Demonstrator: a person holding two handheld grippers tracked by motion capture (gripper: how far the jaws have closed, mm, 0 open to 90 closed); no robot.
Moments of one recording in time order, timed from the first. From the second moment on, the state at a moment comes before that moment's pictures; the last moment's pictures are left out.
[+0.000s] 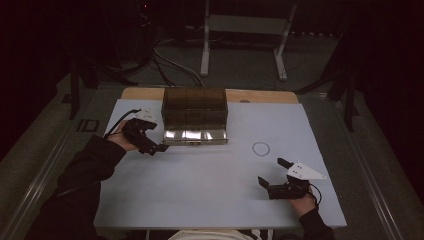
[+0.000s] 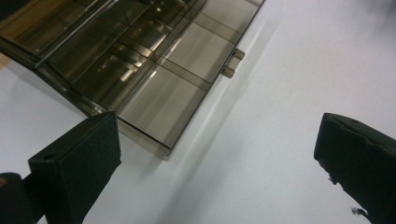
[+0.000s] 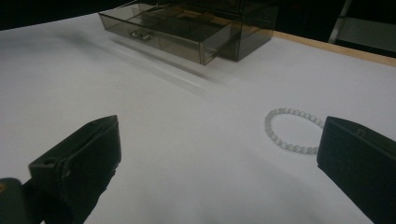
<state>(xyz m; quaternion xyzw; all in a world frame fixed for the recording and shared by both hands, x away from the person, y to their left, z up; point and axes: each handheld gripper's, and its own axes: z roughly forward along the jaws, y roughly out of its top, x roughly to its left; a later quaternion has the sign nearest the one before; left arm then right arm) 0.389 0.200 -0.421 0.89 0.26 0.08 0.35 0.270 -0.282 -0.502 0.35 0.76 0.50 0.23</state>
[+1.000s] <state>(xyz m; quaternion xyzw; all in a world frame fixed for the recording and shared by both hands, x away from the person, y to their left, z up) 0.330 0.225 -0.478 0.85 0.33 0.10 0.40 0.269 -0.280 -0.501 0.34 0.76 0.50 0.23</state>
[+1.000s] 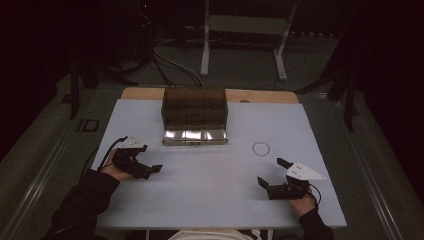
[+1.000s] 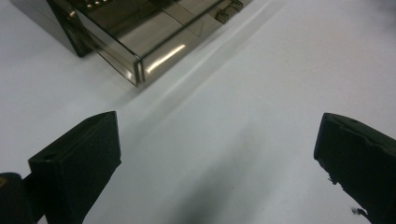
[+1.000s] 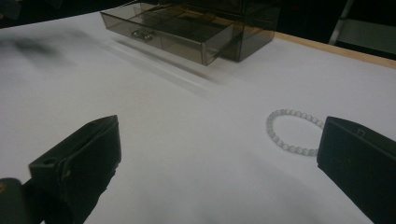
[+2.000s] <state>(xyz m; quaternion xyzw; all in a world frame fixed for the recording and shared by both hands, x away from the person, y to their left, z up) 0.295 0.236 -0.511 0.83 0.33 0.11 0.43 0.270 -0.281 -0.501 0.35 0.76 0.50 0.22</state>
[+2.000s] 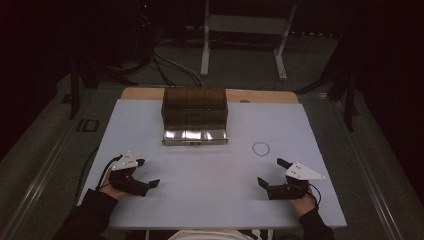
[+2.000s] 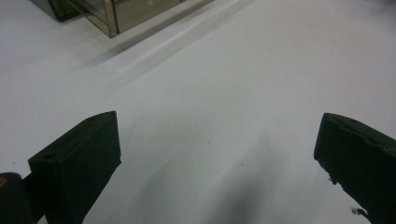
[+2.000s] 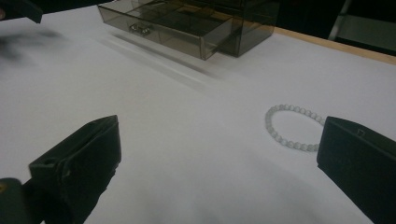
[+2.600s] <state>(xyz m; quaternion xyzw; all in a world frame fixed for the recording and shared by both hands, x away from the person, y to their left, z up) 0.293 0.235 -0.510 0.83 0.32 0.10 0.44 0.269 -0.277 -0.499 0.35 0.76 0.50 0.22</state>
